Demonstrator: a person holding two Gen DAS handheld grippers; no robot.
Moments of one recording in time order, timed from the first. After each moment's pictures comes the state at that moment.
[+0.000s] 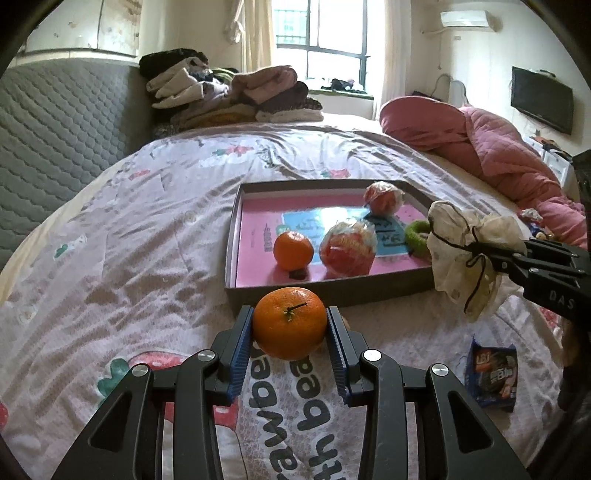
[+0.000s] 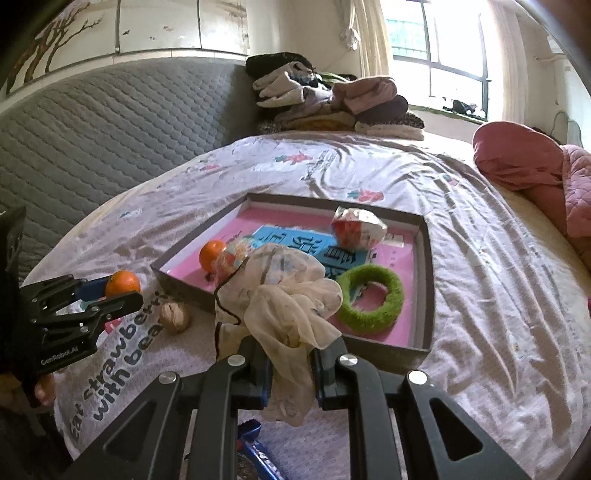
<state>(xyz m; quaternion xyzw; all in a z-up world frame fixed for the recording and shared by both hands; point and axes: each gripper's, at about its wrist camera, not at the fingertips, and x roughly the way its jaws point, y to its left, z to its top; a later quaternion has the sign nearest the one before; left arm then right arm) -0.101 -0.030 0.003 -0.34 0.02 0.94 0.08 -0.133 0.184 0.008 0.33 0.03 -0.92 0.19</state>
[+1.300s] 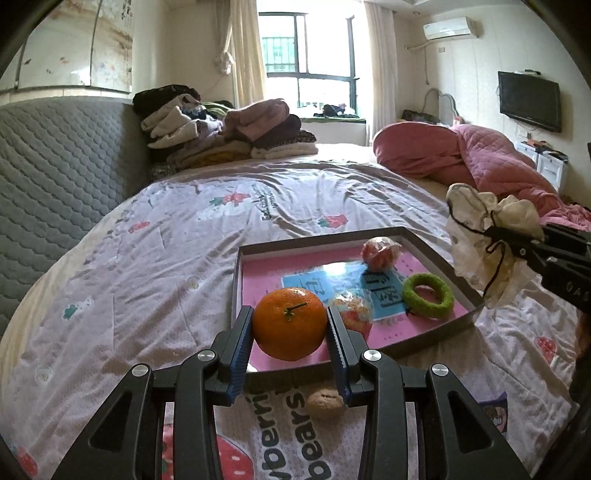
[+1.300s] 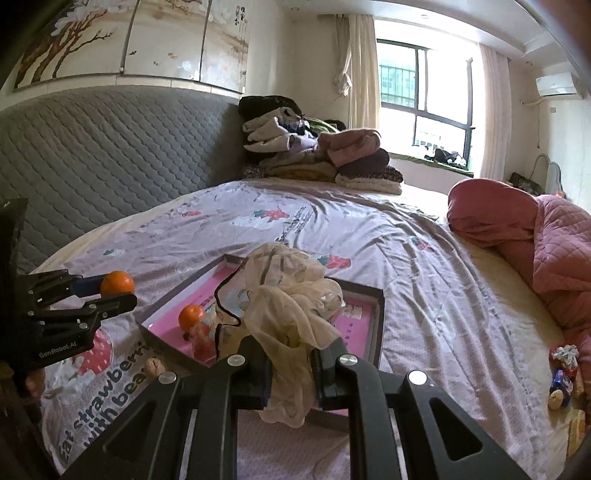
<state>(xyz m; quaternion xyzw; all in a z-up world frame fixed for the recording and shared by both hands) -0.126 -0.023 0.050 -0.28 0.04 0.95 0.08 -0.136 0.194 0.061 0.25 0.06 -0.95 0.15</state>
